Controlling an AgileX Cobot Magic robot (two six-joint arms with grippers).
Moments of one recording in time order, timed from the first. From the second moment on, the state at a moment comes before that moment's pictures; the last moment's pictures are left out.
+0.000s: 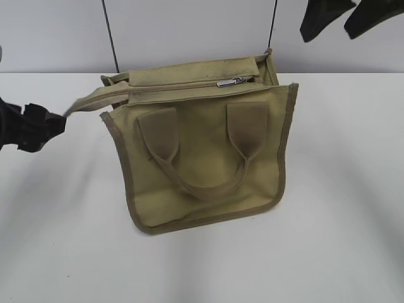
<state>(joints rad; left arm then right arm) -0.27 1.32 -0.58 0.53 0.01 -0.50 0.31 1.65 -1.66 0.13 1.21 0.00</state>
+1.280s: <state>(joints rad) -0.27 0.60 -0.83 -0.13 1.20 0.11 0.31 0.43 -0.72 0.08 1.12 -0.12</state>
